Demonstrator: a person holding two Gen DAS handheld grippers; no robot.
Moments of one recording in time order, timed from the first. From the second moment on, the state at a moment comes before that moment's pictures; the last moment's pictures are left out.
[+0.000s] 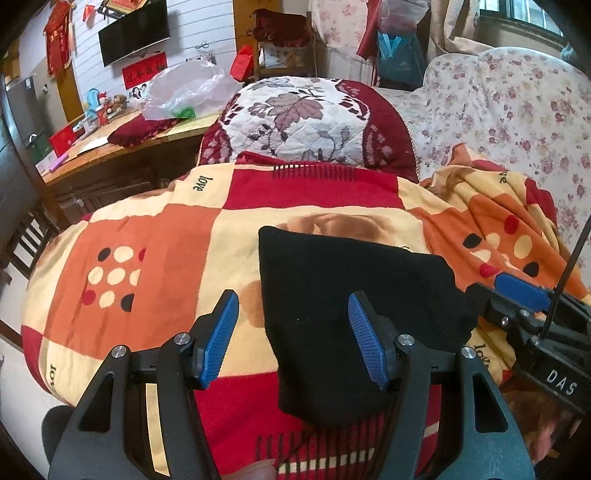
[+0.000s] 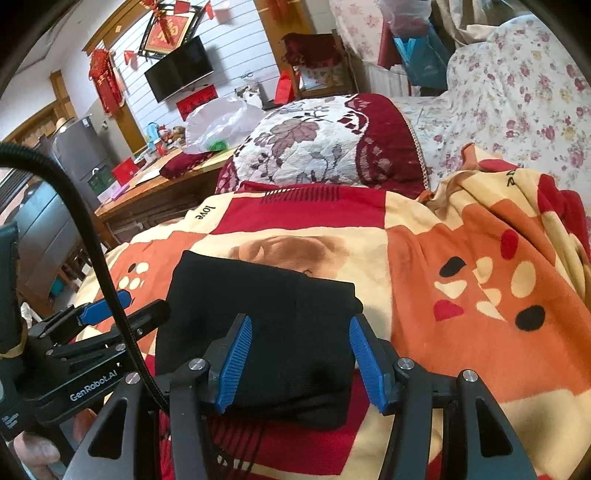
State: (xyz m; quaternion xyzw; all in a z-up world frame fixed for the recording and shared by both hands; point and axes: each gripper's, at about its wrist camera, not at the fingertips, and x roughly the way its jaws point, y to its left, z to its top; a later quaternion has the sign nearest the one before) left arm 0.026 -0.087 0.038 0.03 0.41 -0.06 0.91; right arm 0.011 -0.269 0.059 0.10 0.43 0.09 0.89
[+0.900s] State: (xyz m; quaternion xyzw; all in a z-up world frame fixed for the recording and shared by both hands) left arm 0.019 -0.097 0.042 0.03 0.39 -0.08 0.92; right arm 0.001 -0.266 0.055 0.10 0.44 0.08 0.89
